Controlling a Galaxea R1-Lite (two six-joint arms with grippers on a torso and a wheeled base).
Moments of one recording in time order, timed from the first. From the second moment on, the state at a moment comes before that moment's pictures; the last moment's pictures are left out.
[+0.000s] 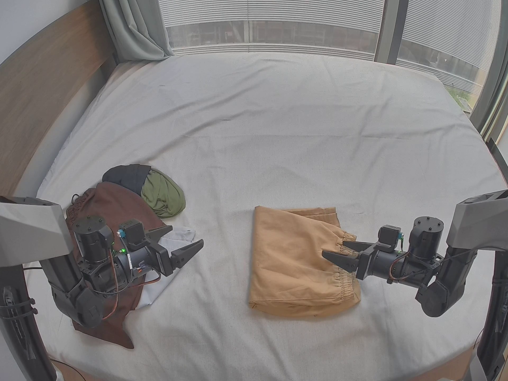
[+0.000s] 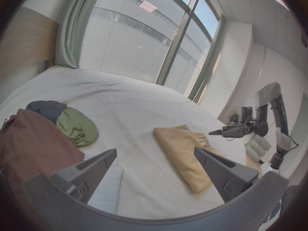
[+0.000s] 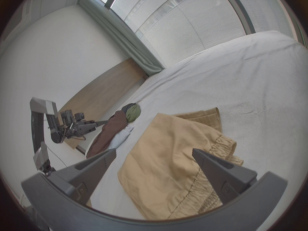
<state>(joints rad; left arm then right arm) -0.21 2.15 -0.42 -1.54 -0.46 -0.09 0.28 2.23 -0.45 -1.54 0.53 0.29</state>
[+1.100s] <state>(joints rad) -0.22 2.14 -0.31 -1.54 -0.41 -0.07 0.26 2.21 -0.22 -1.52 0.53 0.24</state>
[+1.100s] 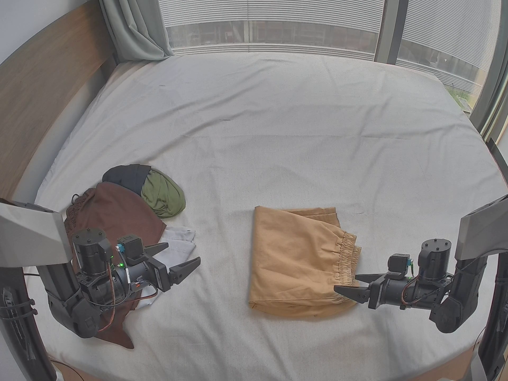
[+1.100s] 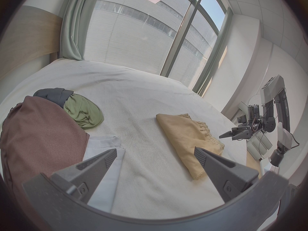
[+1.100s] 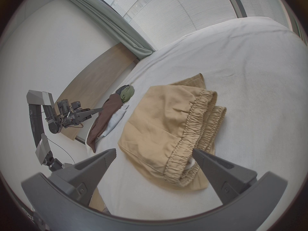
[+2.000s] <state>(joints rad) -0.22 2.14 -0.31 -1.54 -0.42 -0.07 0.18 2.37 -0.28 -1.53 0.52 0.25</state>
